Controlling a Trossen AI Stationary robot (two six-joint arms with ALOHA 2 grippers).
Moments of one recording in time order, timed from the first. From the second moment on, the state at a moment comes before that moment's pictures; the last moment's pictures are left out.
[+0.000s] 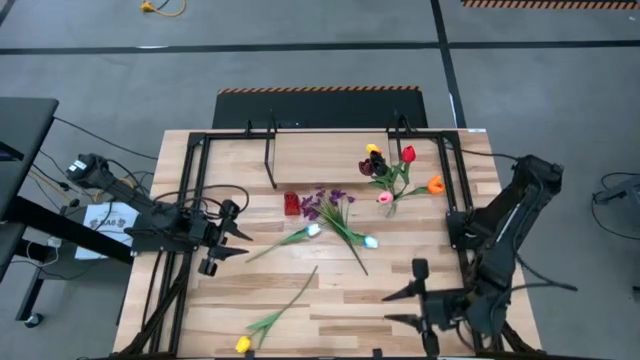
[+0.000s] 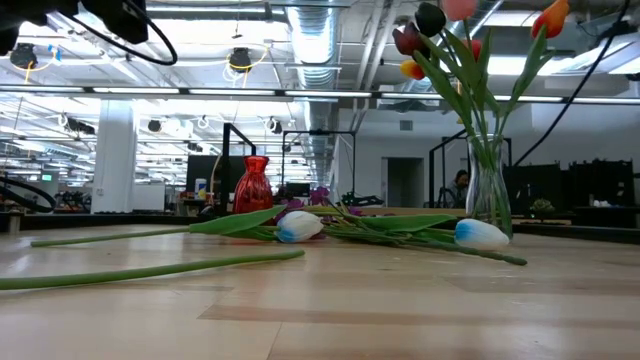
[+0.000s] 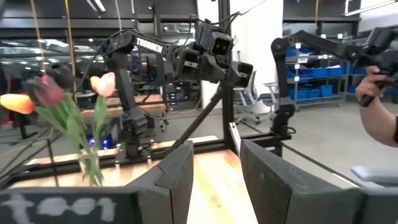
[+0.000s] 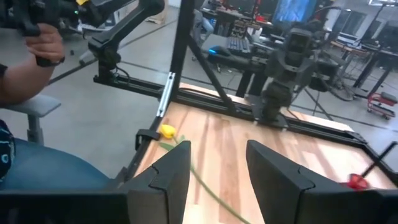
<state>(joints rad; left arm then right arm) -0.50 0.60 0.18 0.64 -0.22 0.09 1.02 1.38 1.00 0.06 0.89 0.00</state>
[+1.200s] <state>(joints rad) -0.52 1.15 0.18 0.39 -0.40 -0.46 0.93 1.59 1.00 0.24 0.89 0.08</state>
